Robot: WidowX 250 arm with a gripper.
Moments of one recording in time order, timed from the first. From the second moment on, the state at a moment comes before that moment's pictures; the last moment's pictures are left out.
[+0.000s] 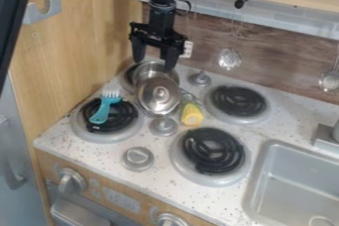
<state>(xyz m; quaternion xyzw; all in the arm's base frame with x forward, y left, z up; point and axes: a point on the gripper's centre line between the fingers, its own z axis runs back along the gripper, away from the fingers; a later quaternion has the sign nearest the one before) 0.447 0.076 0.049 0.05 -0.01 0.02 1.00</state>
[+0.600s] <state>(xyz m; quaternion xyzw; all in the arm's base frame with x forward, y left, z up) 0.422 0.089 0.009 0.04 0.05 0.05 1.00</state>
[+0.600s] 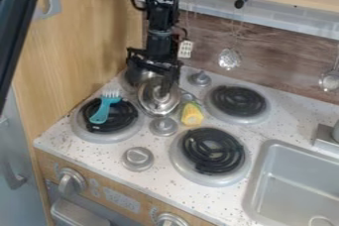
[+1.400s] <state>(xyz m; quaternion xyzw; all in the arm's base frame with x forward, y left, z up) 0.407 0.170 -0.012 0.04 0.01 0.16 0.99</state>
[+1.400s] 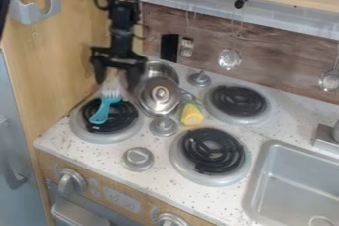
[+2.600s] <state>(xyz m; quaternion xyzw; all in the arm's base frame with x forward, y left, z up) 0.390 0.164 -0.049 -0.01 0.04 0.16 0.99</state>
